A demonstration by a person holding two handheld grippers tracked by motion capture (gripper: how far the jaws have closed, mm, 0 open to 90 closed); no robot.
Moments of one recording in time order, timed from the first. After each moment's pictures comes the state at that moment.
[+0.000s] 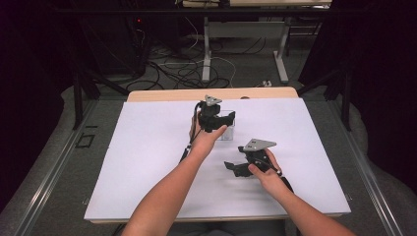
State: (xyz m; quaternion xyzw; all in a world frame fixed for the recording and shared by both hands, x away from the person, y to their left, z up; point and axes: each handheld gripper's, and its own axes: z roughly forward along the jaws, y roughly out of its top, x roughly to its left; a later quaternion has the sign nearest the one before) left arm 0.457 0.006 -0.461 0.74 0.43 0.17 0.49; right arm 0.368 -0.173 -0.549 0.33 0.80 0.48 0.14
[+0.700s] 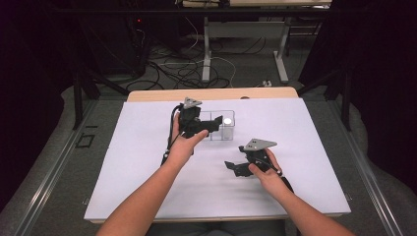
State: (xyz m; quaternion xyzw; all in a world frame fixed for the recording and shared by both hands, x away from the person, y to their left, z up) left arm 0.423 0.064 -0.443 0.73 0.44 0.15 0.49; right arm 0.369 -0.173 -0.550 0.33 0.80 0.48 0.14
